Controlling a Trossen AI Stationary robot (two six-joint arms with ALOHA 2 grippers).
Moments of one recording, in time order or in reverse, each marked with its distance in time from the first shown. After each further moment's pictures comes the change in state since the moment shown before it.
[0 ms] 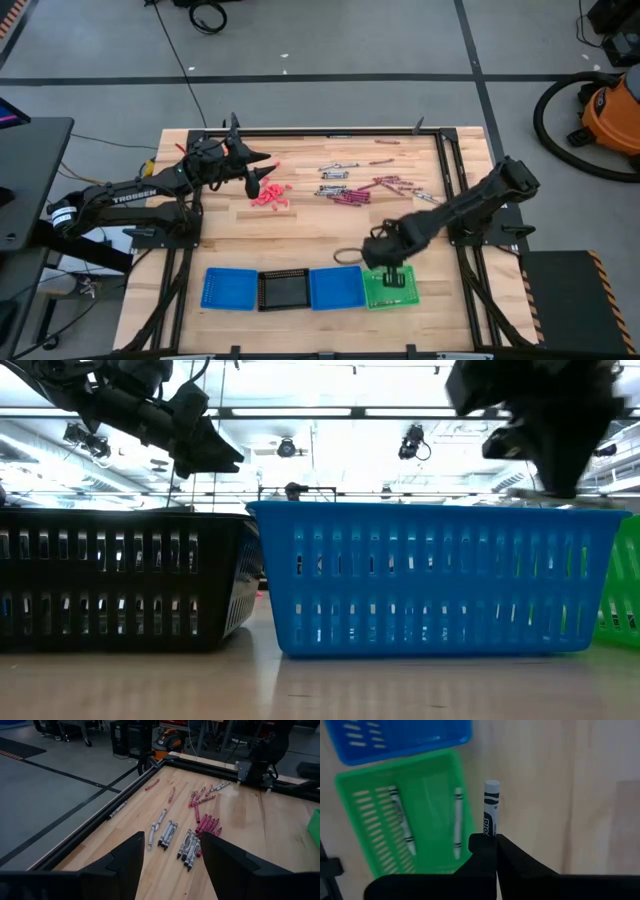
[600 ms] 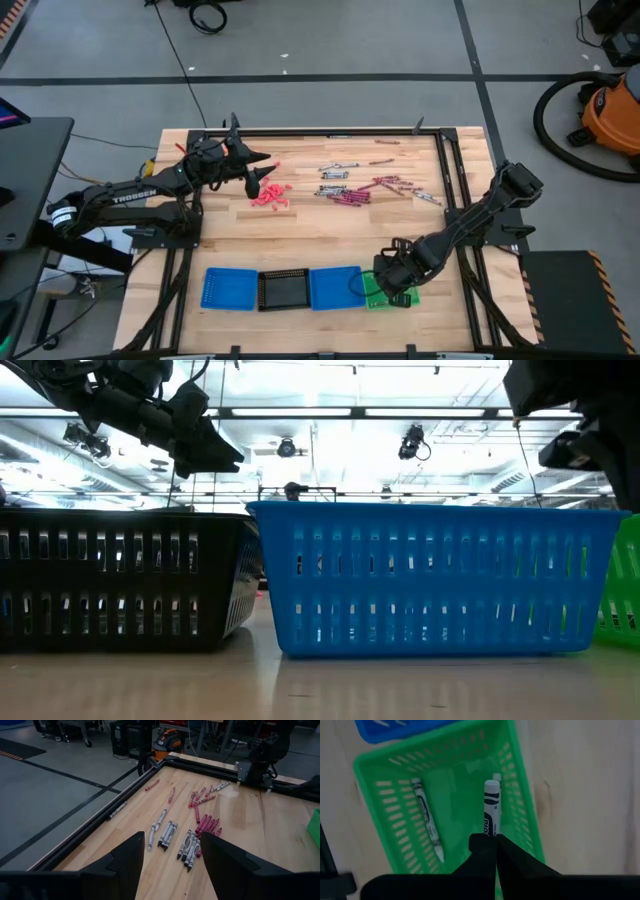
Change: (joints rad) left arm 0.000 0.000 0.000 0.002 0.000 0.000; right arm 0.183 0.000 -0.137 0.202 0.070 0.247
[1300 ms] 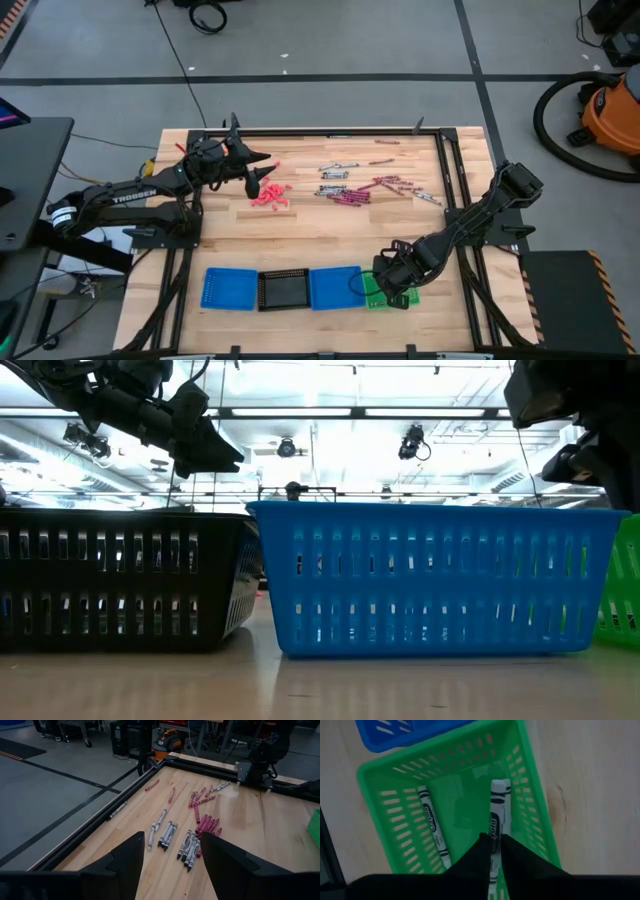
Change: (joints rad) left arm 0.000 0.000 0.000 0.001 0.000 0.000; right arm 0.000 0.000 -0.041 0.081 -0.006 0.036
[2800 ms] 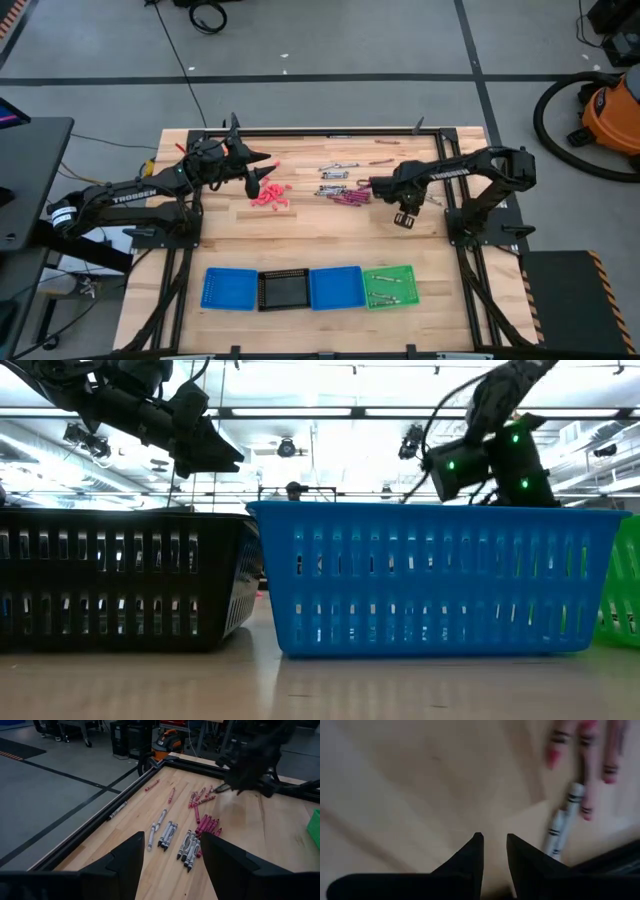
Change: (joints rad) left arm 0.000 0.000 0.000 0.000 0.000 0.000; right arm -0.850 -0.051 -0.183 -0.368 0.063 -0.566
